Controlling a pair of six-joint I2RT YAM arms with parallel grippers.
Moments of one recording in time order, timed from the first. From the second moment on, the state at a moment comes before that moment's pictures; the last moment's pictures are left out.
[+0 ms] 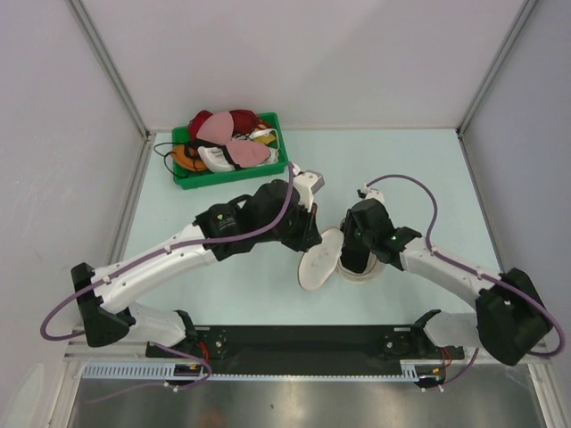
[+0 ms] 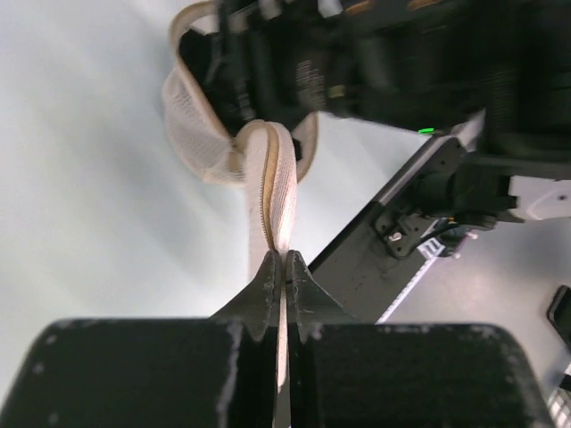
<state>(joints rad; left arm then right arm) -1.05 1.32 1.36 -0.68 -0.01 -0.52 0.62 1.22 0.72 -0.26 0.16 0.65</state>
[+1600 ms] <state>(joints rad) -0.93 1.00 1.10 -0.66 -0.16 -1.12 1.07 0.56 0.66 -0.43 0.04 0.40</state>
